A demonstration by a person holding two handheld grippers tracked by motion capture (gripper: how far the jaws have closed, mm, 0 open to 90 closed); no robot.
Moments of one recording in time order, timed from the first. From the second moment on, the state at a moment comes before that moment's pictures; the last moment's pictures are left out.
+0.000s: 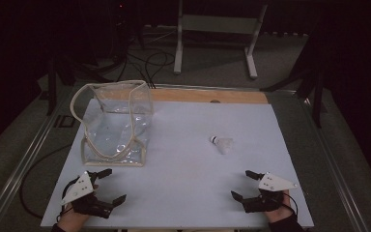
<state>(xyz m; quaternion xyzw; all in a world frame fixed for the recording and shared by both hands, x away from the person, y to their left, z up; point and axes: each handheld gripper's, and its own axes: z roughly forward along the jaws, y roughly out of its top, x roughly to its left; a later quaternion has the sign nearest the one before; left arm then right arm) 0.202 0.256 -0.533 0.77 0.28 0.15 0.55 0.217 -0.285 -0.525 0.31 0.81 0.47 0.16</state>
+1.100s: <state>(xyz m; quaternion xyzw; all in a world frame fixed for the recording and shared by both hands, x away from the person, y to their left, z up) 0.202 0.257 -0.532 0.77 0.28 0.15 0.55 0.214 -0.278 -0.517 0.30 0.82 0.46 0.16</state>
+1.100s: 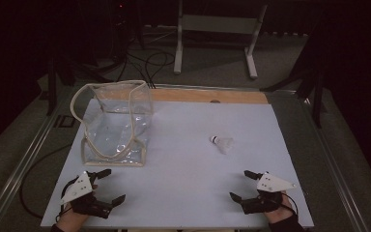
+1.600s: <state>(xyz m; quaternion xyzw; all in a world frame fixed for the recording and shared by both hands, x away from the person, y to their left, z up) 0.202 0.256 -0.533 0.77 0.28 0.14 0.55 0.212 -0.279 -0.503 0.31 0.83 0.44 0.17</state>
